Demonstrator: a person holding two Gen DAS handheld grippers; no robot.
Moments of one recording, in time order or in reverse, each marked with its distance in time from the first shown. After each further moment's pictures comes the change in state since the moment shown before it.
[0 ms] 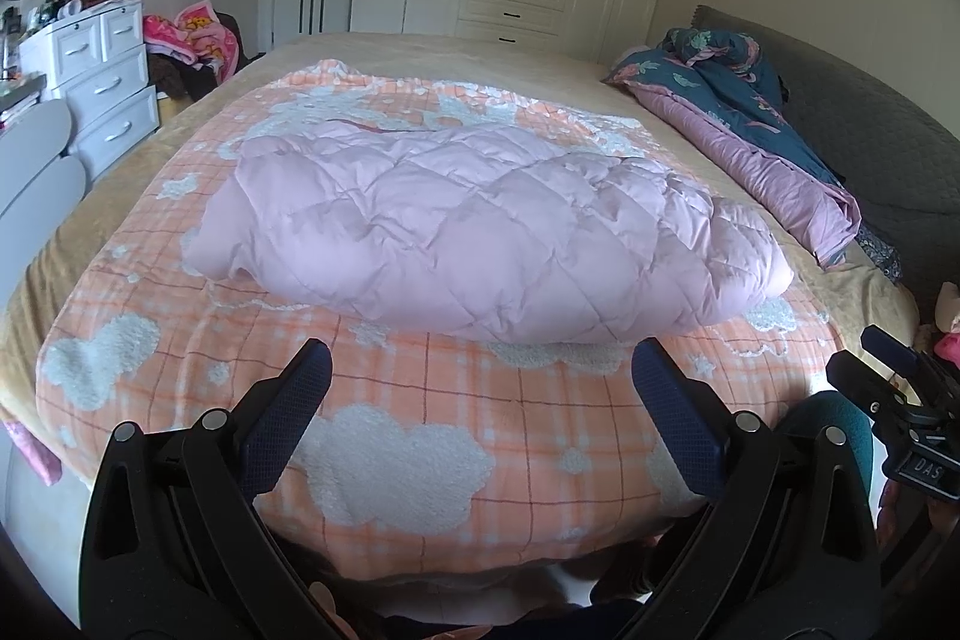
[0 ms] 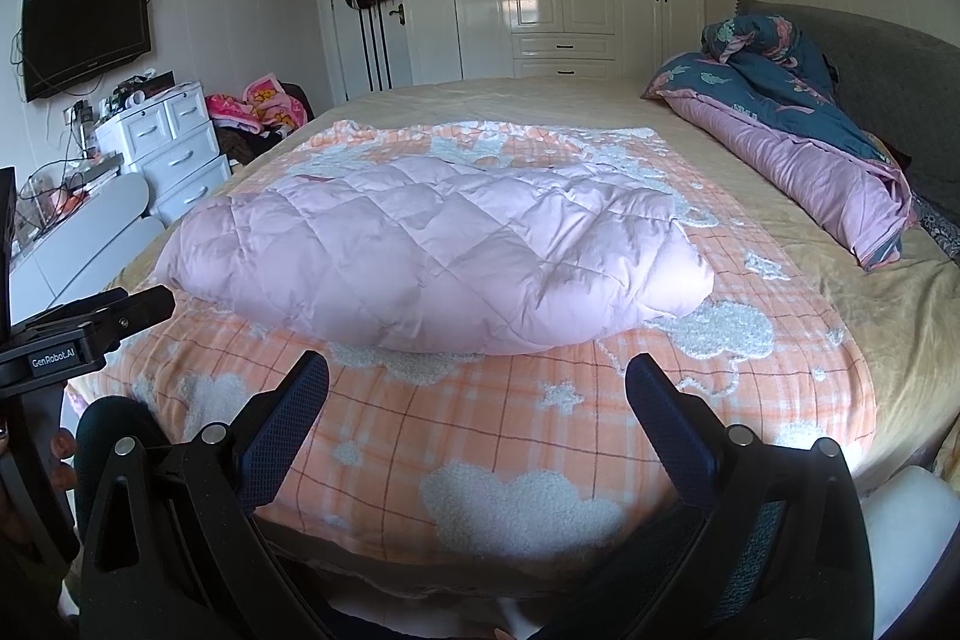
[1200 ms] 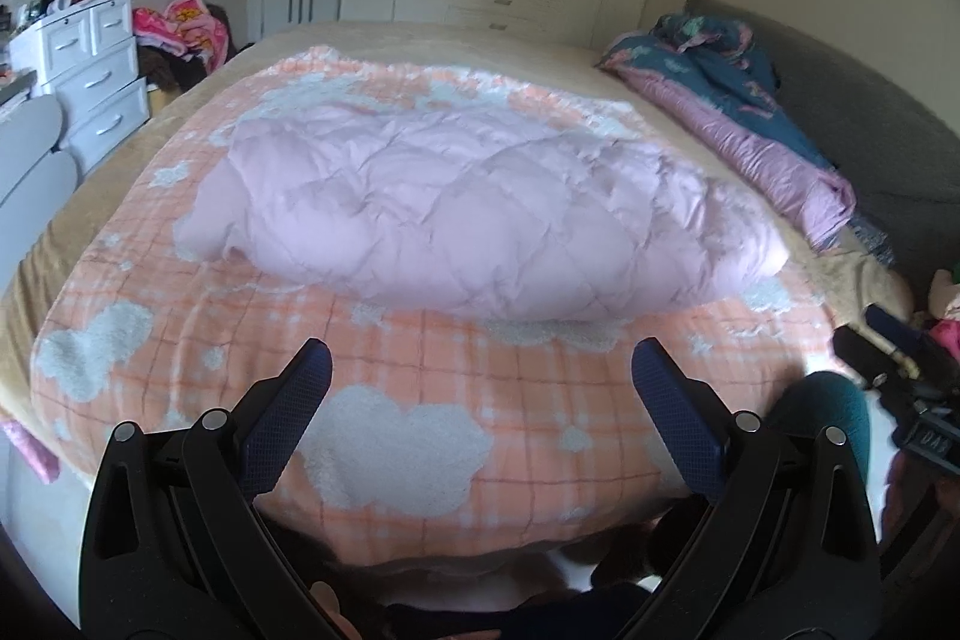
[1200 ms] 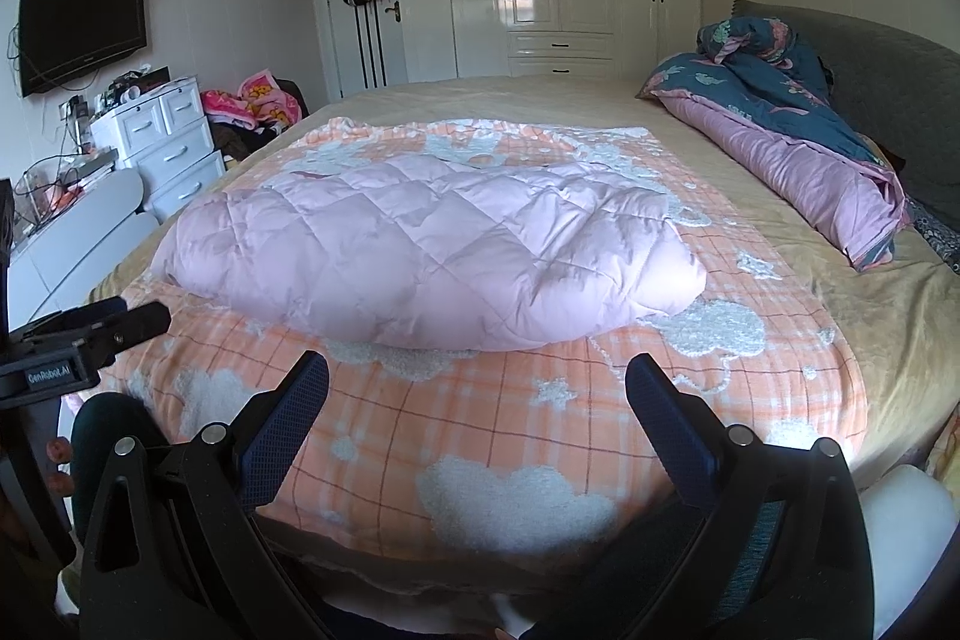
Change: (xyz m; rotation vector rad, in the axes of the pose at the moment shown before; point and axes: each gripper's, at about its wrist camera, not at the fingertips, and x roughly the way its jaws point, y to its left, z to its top) left arm 0.003 0.001 -0.007 0.011 0.053 -0.006; right arm -0.004 -0.005 0.002 0.002 0.005 -0.019
